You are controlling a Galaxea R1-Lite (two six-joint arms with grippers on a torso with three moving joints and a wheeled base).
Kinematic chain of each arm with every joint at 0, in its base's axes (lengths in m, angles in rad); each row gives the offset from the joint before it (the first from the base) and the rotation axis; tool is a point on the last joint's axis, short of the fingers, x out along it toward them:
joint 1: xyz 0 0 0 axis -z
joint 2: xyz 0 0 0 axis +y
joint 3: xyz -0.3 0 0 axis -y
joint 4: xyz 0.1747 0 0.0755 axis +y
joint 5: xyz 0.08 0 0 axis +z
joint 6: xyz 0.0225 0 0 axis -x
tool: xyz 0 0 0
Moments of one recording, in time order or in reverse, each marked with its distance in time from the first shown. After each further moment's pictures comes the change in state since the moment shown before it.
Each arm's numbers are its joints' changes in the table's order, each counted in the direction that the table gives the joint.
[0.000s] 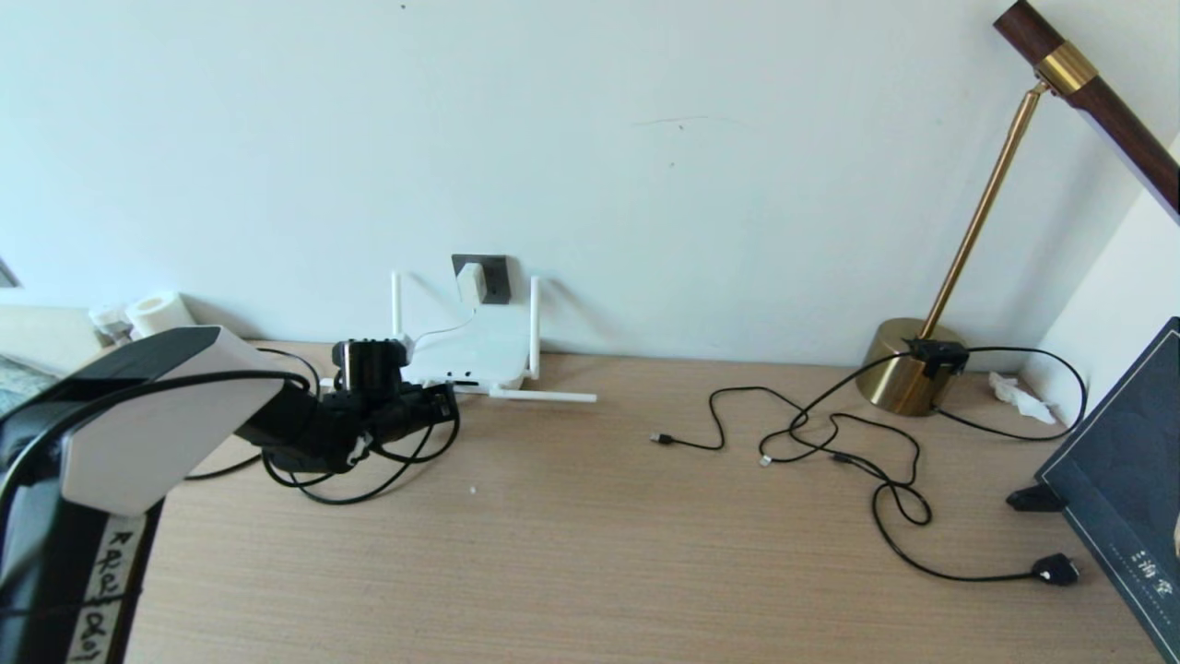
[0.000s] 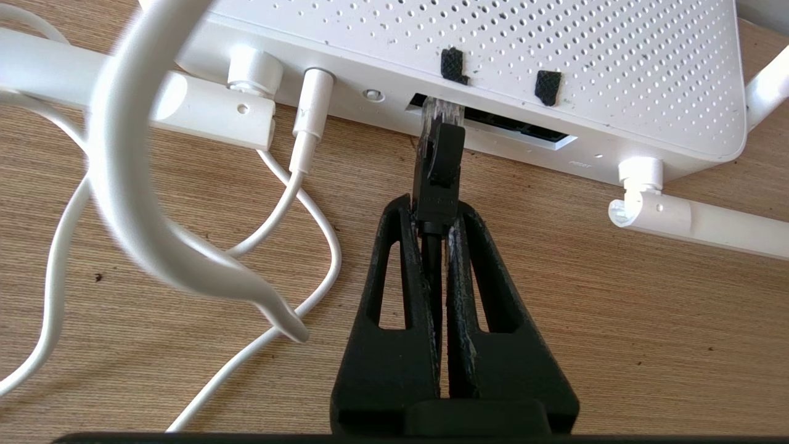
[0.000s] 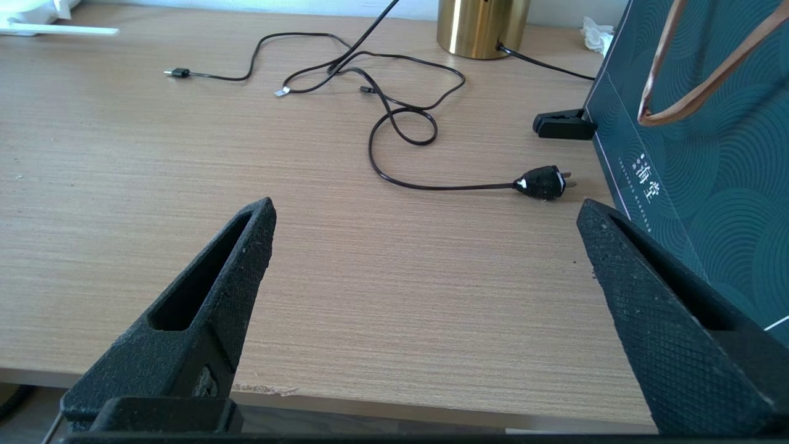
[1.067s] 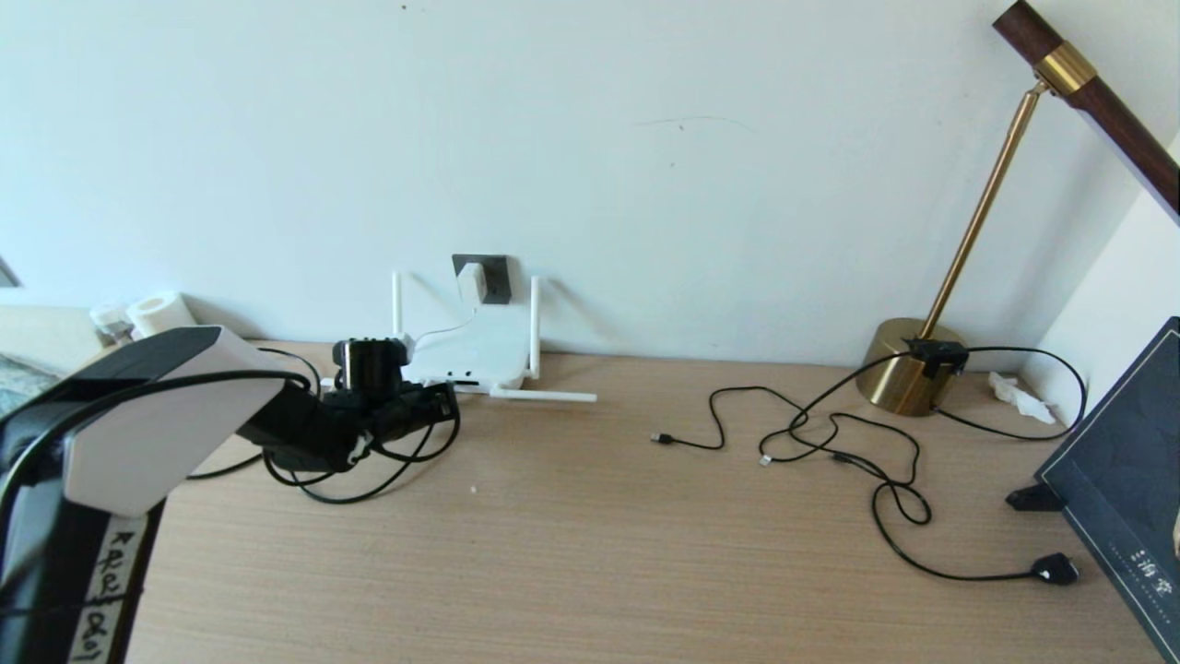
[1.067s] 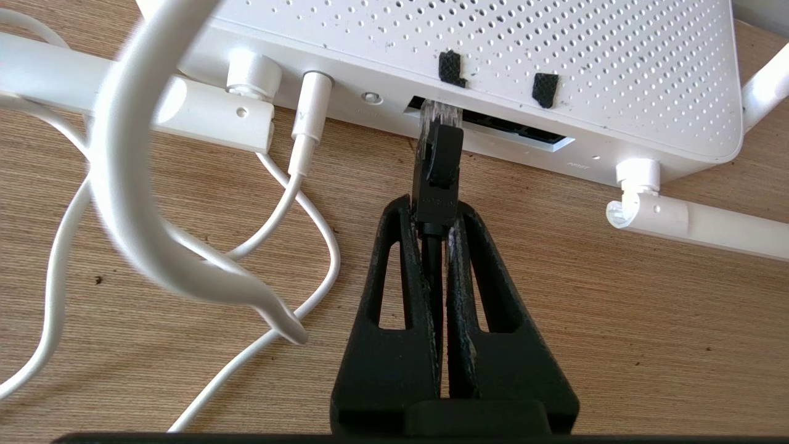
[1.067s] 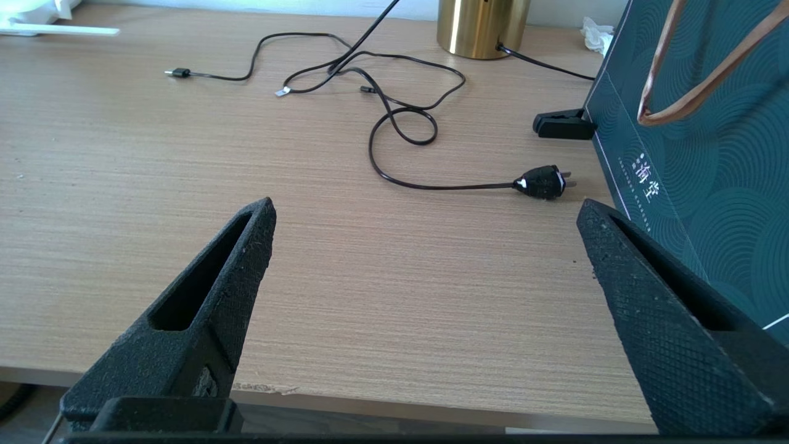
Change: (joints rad) left arm -0.003 0.003 0.010 0.001 0.000 0.000; right arm 0.000 0.000 0.000 0.000 0.000 0.000
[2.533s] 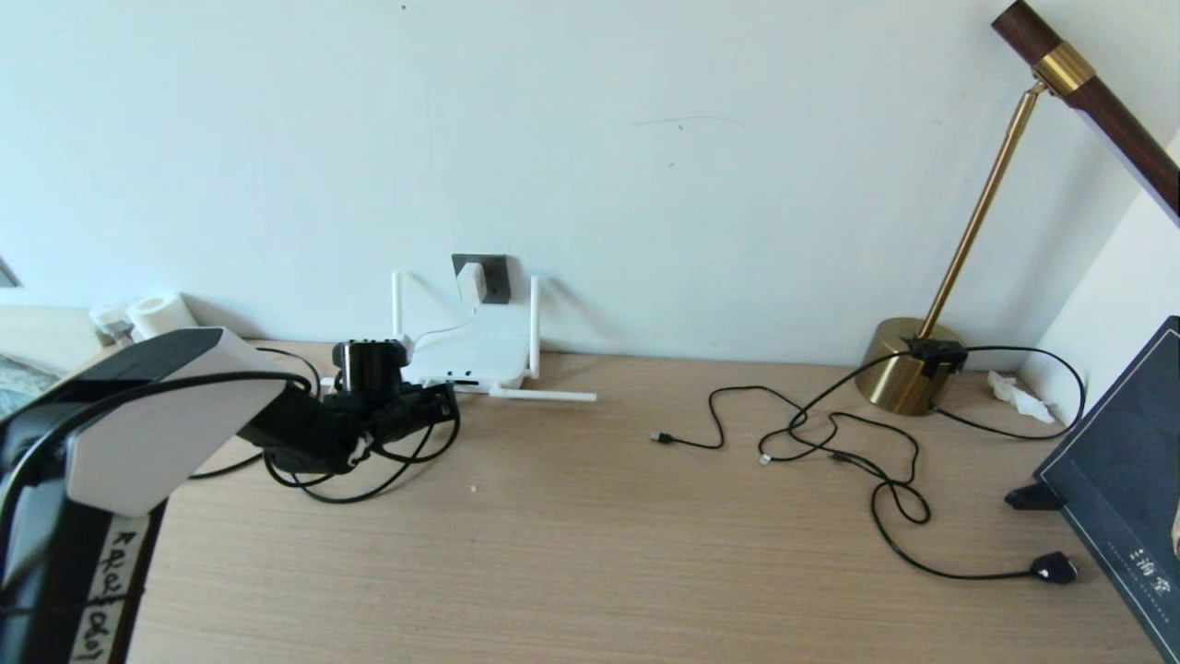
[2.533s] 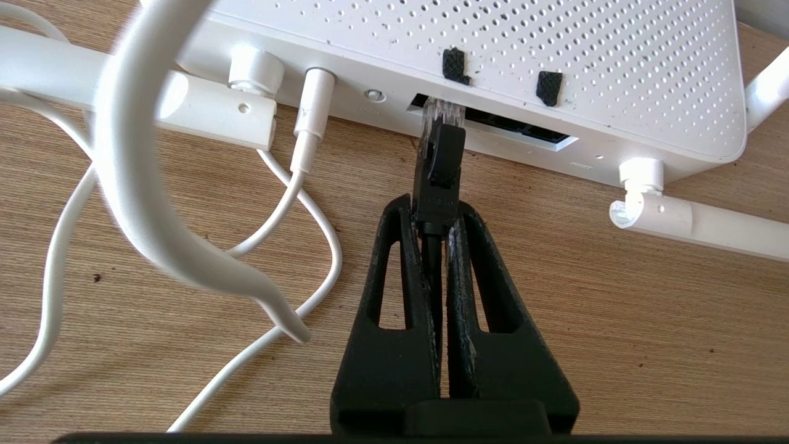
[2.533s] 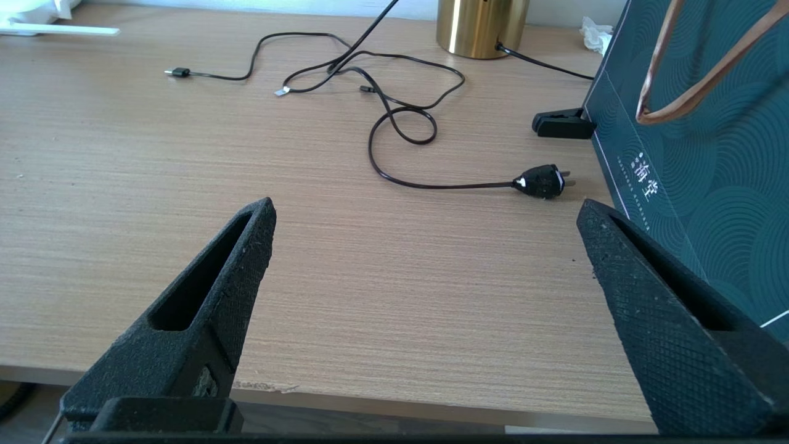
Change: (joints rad) left arm -0.002 0.007 -0.006 -0.009 0.000 0.003; right arm 0.000 0.000 0.000 0.000 0.000 0.000
